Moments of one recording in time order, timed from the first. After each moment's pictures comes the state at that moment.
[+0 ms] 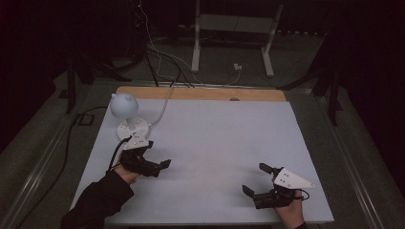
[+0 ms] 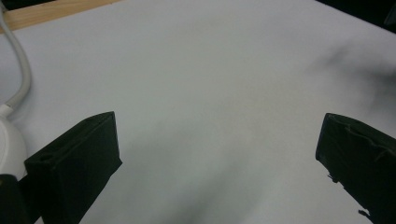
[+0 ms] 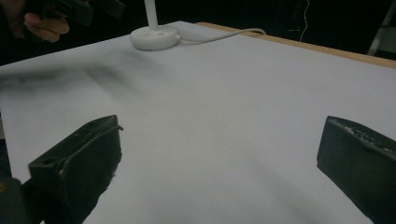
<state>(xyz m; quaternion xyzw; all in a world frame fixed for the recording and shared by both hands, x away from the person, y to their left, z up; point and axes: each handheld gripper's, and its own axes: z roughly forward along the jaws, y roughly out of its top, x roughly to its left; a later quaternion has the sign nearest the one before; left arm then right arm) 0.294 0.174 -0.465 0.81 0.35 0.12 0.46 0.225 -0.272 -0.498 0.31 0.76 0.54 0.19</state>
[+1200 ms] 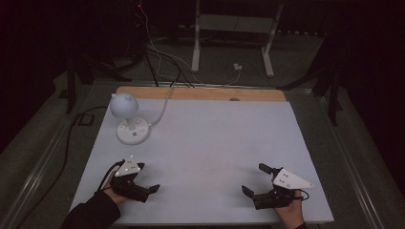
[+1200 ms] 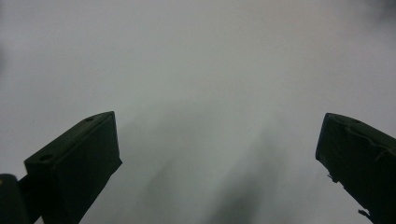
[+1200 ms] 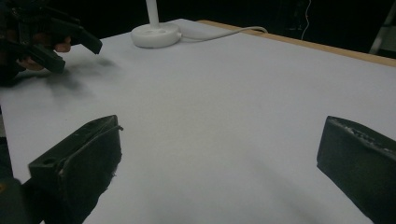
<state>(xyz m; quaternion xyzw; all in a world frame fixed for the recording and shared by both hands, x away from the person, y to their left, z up) 0.255 0.202 -0.517 0.84 0.33 0.11 0.42 0.224 -0.271 -0.498 0.31 0.76 0.54 0.19</state>
